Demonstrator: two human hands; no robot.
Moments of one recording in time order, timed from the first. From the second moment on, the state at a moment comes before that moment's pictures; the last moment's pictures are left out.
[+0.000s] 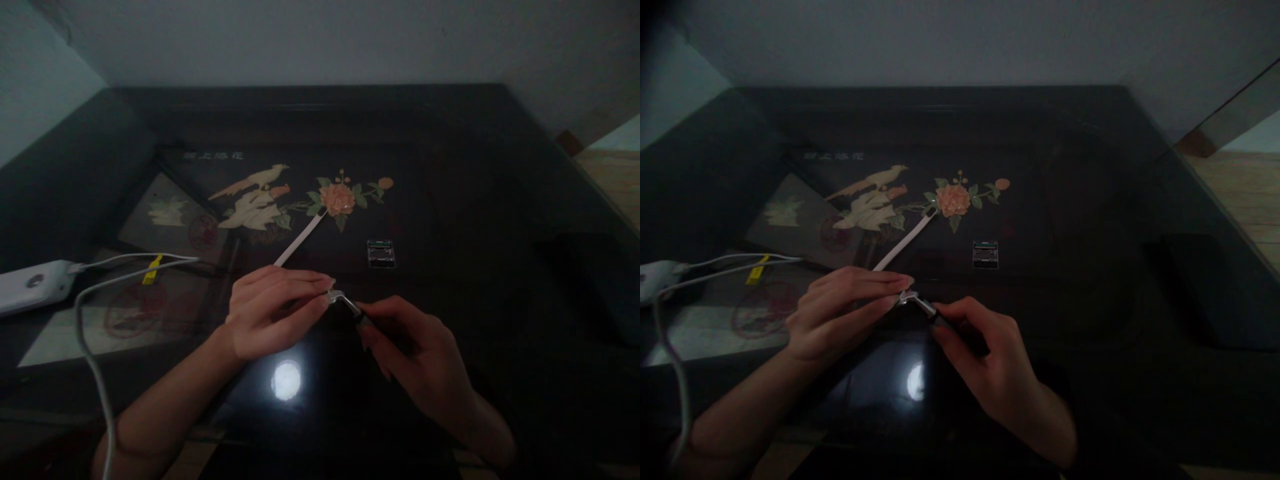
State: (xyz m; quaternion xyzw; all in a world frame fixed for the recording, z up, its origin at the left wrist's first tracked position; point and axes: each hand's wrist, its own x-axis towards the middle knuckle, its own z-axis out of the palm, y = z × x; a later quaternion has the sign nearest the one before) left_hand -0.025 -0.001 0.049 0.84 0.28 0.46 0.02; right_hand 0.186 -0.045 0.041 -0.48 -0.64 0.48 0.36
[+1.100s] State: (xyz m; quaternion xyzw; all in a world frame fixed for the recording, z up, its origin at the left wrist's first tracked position) left_hand -0.017 -0.003 0.026 0.79 0.35 0.49 0.16; right_hand 0.185 -0.025 0.039 -0.50 -0.48 0.62 0.36
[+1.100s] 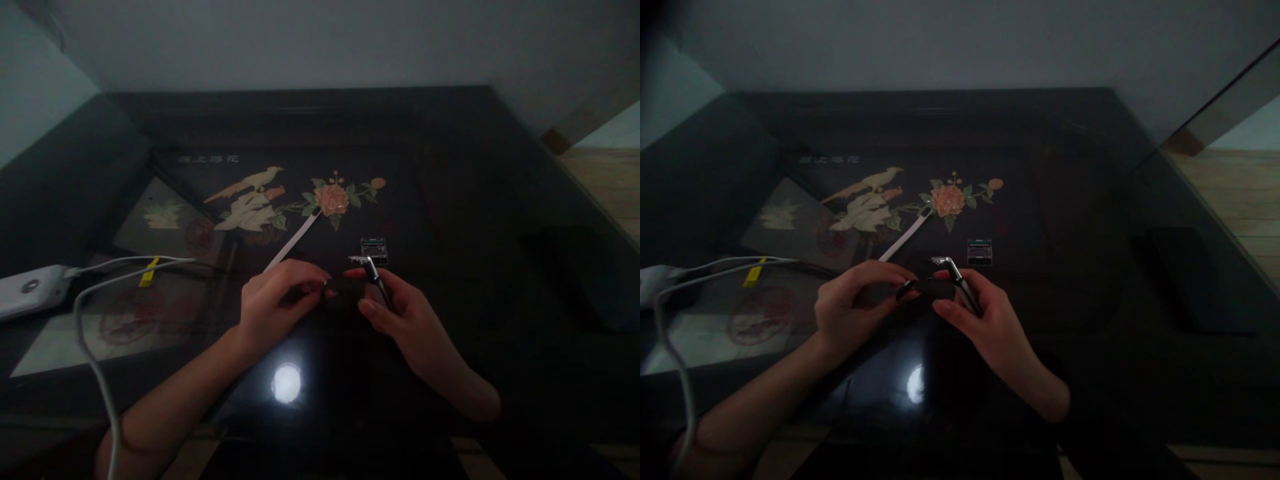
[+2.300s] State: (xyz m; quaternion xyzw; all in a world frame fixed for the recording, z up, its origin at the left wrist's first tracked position) left_hand 0.006 -0.015 0.030 0.36 0.42 0.34 0.76; right_hand 0.189 -0.031 0.027 -0.45 -0.74 0.32 0.38
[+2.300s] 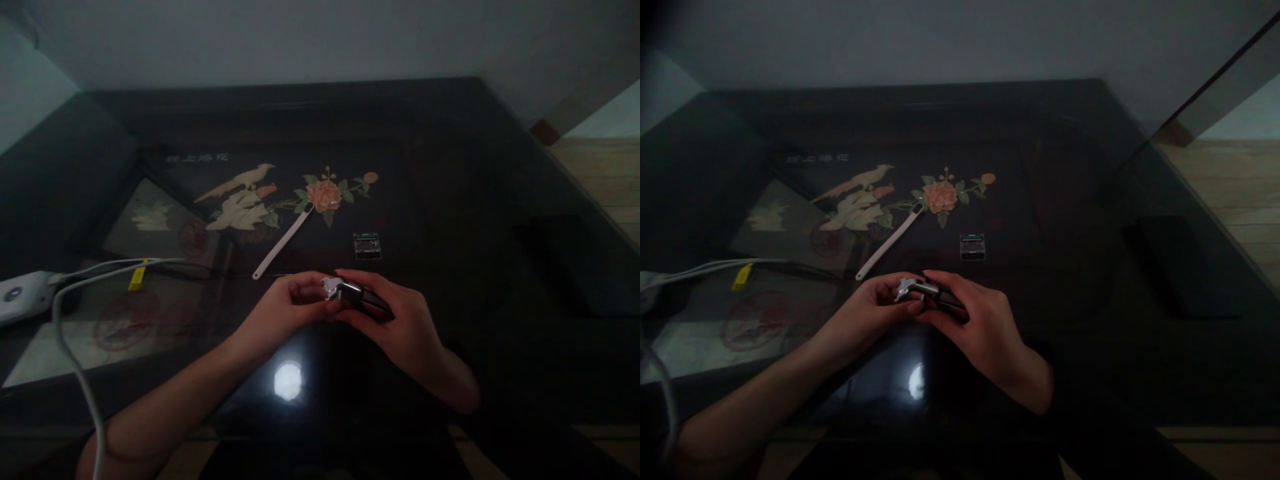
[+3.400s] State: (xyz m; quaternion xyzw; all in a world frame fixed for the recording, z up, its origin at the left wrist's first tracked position) left_hand 0.002 -0.010 0.038 0.47 0.42 0.32 0.71; right_hand 0.193 -0.027 0.030 -0.42 -0.76 0.29 0.40
